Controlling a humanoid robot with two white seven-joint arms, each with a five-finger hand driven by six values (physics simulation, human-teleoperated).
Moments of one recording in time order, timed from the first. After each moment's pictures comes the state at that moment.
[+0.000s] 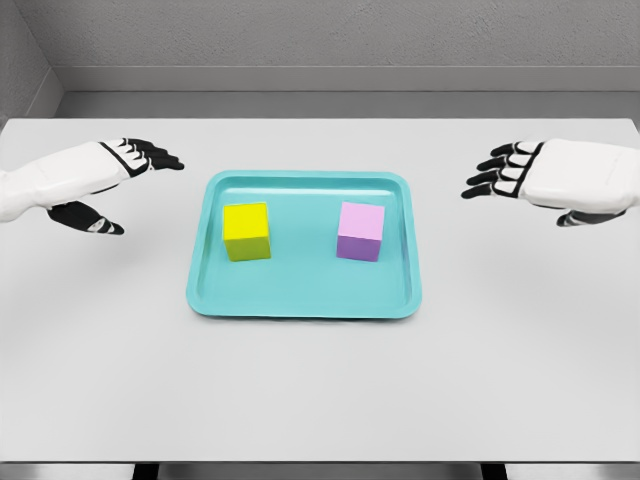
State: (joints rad) left arm -0.50 0.92 -0.47 -1.48 -0.23 -0.61 -0.41; right arm -0.61 -1.09 0.49 -1.76 0.31 -0.61 0.61
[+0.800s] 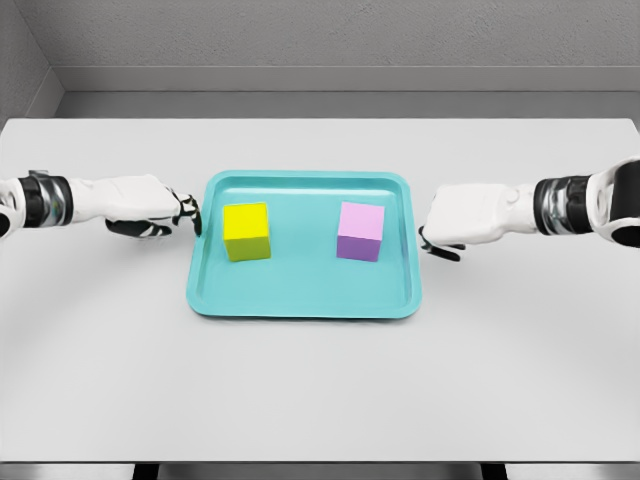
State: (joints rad) left arm -0.77 0.77 -0.78 -1.25 -0.42 -0.61 -0.59; right arm -0.86 -0.84 0.94 -1.61 0.55 -0.61 0.61
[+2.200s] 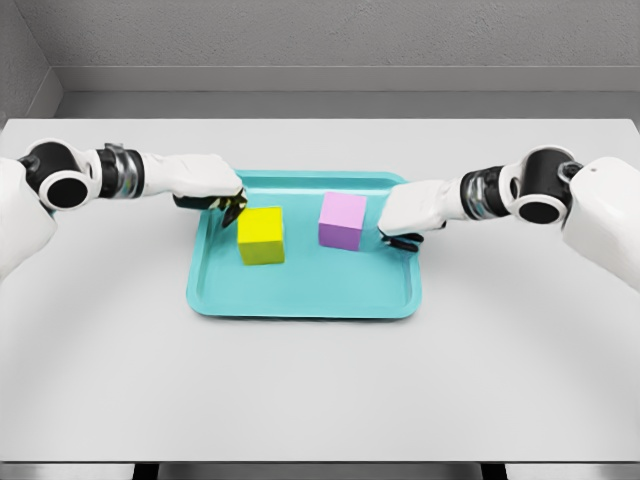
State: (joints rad) left arm -0.90 0.56 -0.85 -1.11 -0.43 -0.61 -0.61; right arm -0.97 -0.59 1.06 -1.27 0.61 -0.61 0.61
